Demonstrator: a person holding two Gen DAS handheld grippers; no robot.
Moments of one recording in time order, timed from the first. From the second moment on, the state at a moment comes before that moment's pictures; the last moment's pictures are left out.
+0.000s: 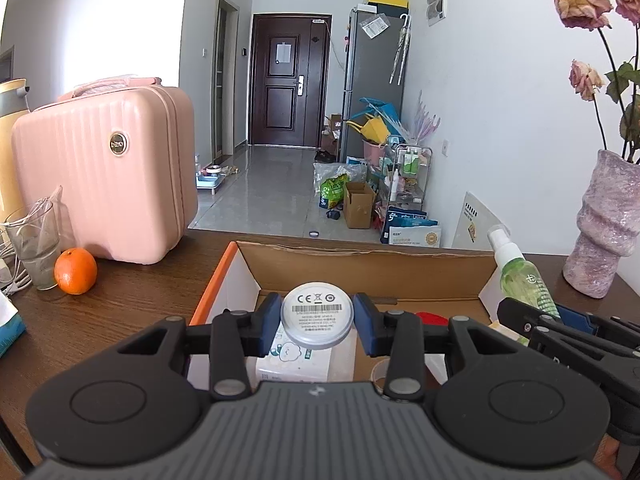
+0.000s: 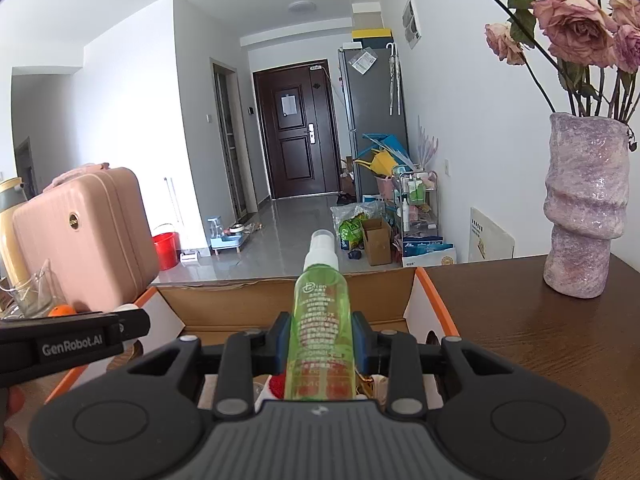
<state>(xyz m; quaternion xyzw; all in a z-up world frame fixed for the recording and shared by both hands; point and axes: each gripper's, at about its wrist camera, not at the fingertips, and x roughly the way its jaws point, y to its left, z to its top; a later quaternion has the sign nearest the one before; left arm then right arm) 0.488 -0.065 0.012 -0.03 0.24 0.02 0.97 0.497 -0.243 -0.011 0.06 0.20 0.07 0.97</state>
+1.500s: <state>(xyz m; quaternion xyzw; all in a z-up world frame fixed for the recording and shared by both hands) 0.508 -0.047 0.006 -0.03 0.26 0.06 0.96 0.505 -0.245 -0.007 0.05 0.21 0.05 0.98</state>
